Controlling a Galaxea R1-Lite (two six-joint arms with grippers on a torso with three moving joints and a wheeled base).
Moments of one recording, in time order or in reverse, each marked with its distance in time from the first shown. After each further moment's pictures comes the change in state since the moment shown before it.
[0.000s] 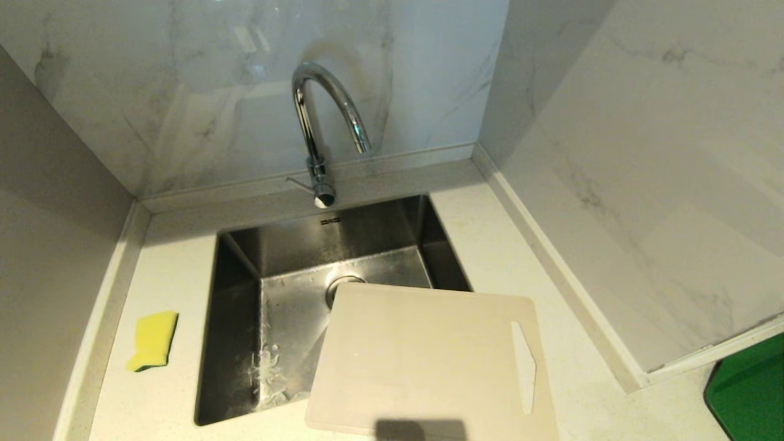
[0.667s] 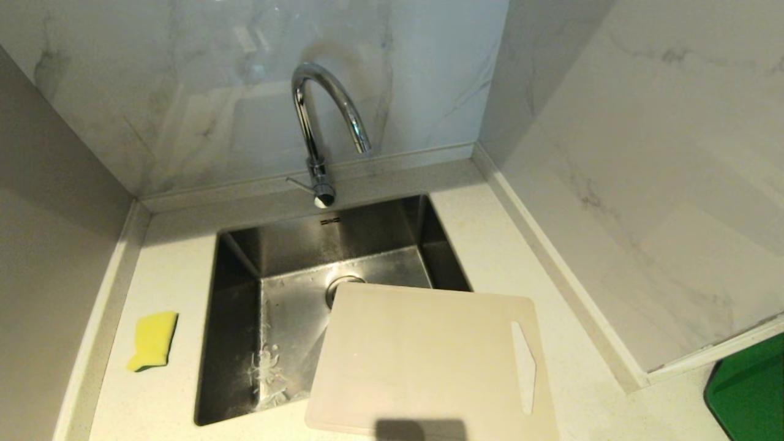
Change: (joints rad) left arm 0.000 -0.008 0.063 -0.083 0.088 -0.029; right arm 0.000 0.000 0.000 0.000 0.000 0.000
